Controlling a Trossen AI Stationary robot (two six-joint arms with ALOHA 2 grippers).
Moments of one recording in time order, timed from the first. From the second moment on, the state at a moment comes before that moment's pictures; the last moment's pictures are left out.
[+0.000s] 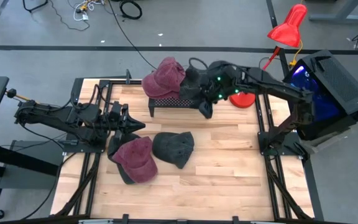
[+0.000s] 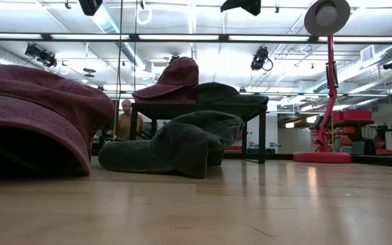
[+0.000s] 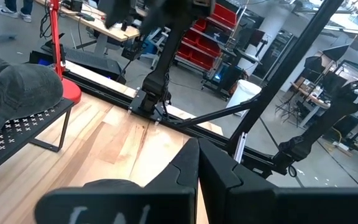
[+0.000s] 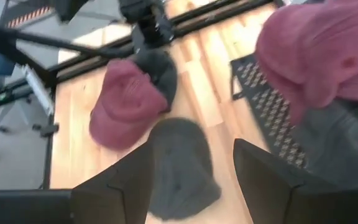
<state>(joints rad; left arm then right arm) -0.19 0.73 0.75 -0.09 -0.19 -0.47 -0.20 1.59 1.87 -1.01 -0.17 0.20</state>
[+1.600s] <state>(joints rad) -0.19 0.73 0.75 -0.37 -0.15 -0.62 0.23 1.41 1.25 -0.50 0.15 0.81</state>
